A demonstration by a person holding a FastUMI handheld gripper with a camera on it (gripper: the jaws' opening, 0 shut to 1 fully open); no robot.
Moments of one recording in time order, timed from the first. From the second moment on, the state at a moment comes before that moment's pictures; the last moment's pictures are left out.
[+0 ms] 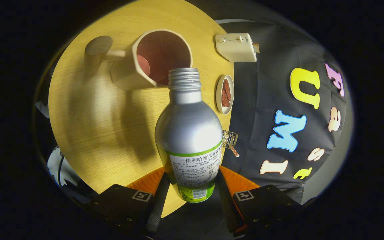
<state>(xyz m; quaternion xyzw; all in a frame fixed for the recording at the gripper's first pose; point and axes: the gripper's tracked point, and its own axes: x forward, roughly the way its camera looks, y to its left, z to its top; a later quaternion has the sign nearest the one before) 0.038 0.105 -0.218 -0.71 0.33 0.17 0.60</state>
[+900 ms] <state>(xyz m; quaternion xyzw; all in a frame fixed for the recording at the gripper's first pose) 0.048 0.105 -0.203 -0.76 0.34 0.17 0.53</state>
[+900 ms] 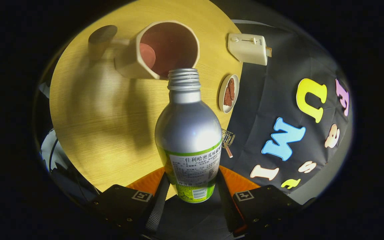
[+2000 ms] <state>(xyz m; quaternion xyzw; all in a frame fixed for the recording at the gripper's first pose) 0.052 0.105 -0.190 -0.79 0.34 0.17 0.48</state>
